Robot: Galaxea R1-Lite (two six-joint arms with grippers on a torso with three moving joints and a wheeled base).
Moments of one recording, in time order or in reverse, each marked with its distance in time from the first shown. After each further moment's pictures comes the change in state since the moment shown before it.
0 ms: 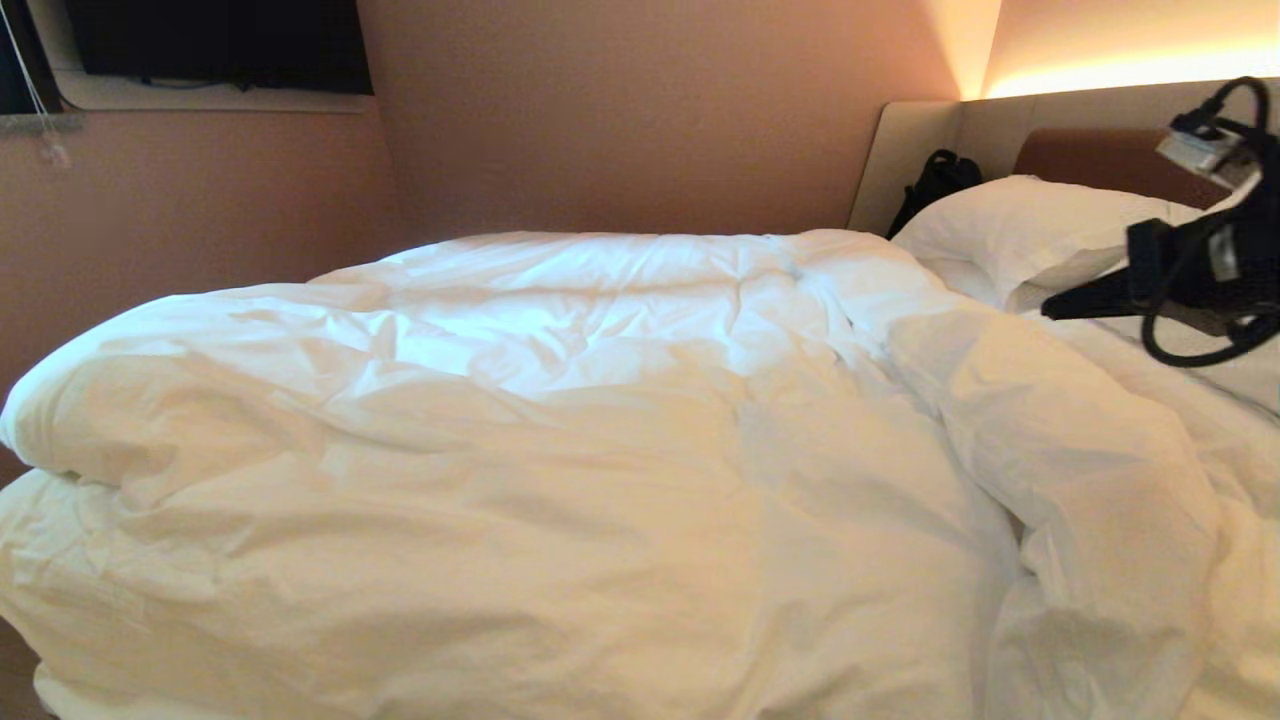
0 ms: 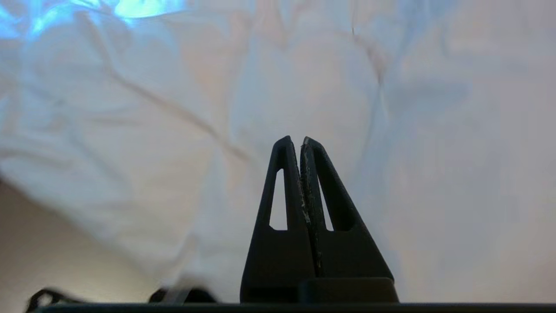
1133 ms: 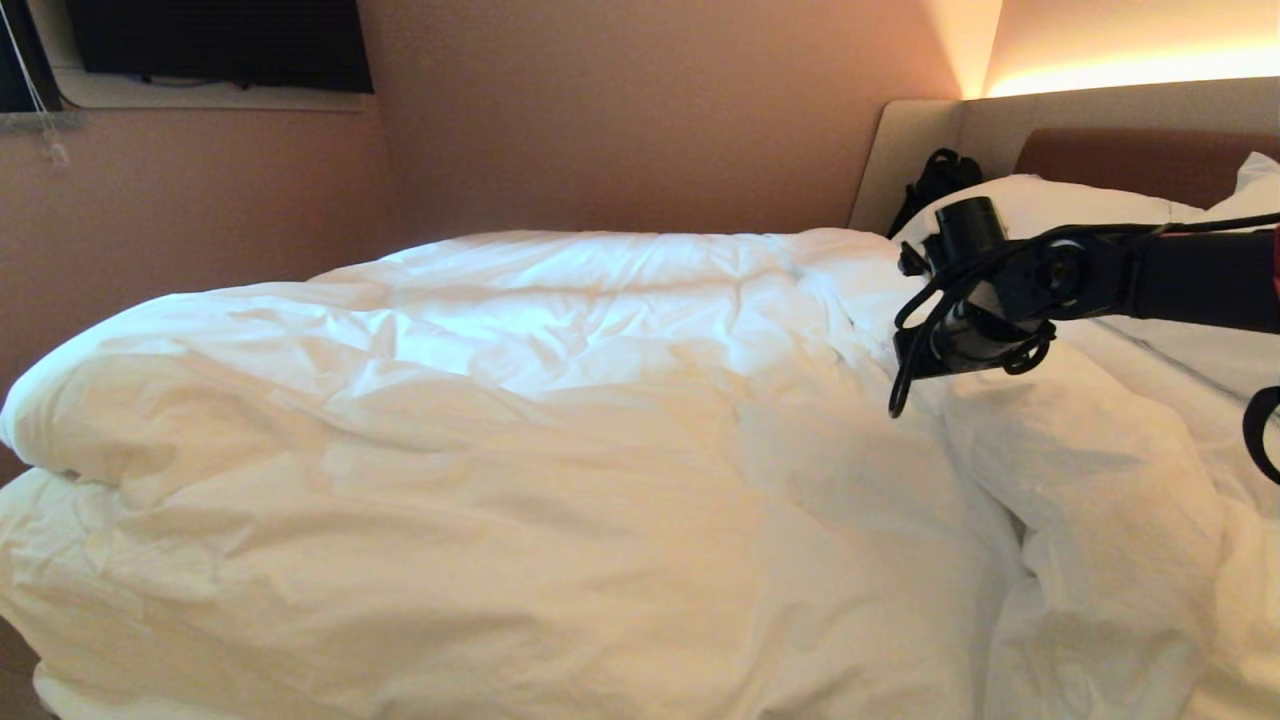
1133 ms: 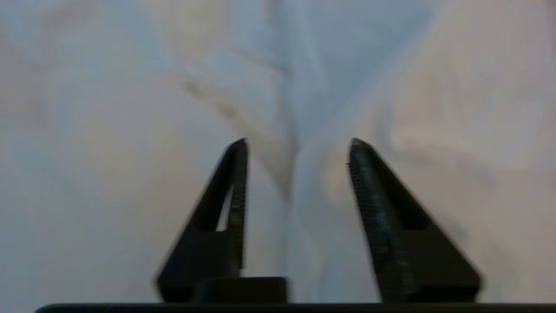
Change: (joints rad) left arm 0.000 0.000 0.000 0.000 0.000 0.000; right arm 0.229 0.478 -0.213 -0.145 -0.857 -0.075
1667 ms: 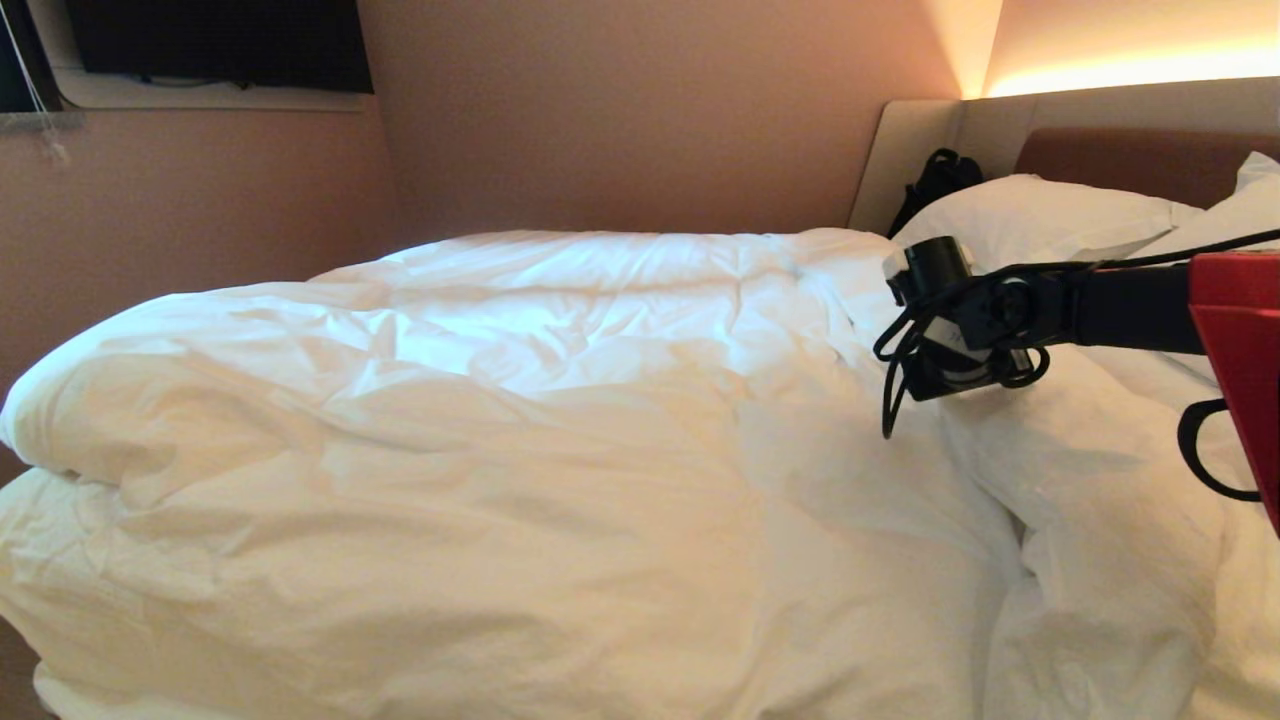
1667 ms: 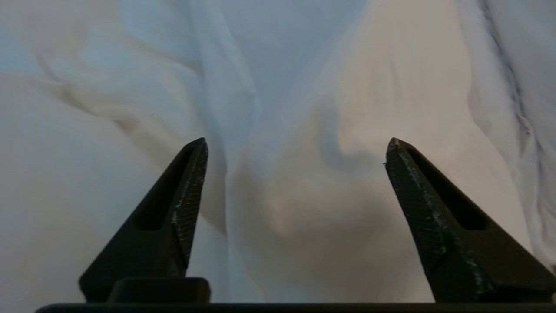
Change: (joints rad) left arm 0.000 0.000 0.000 0.000 0.000 0.000; right arm 0.000 0.086 0.000 -0.031 -0.270 -0.049
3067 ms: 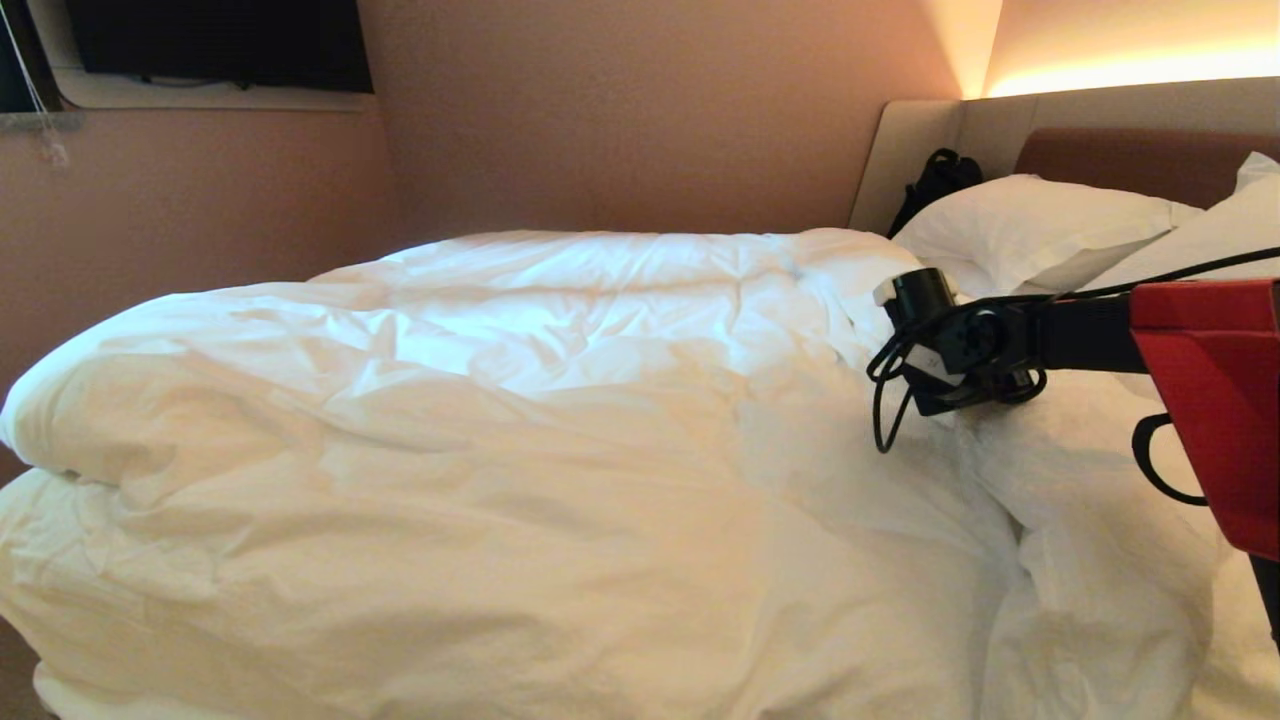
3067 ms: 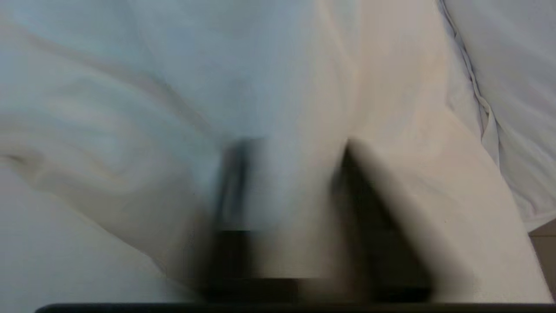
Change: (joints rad) left arm 0.000 0.000 0.000 0.000 0.000 0.000; right arm -0.027 0.078 -0.001 -0.061 -0.142 -0.007
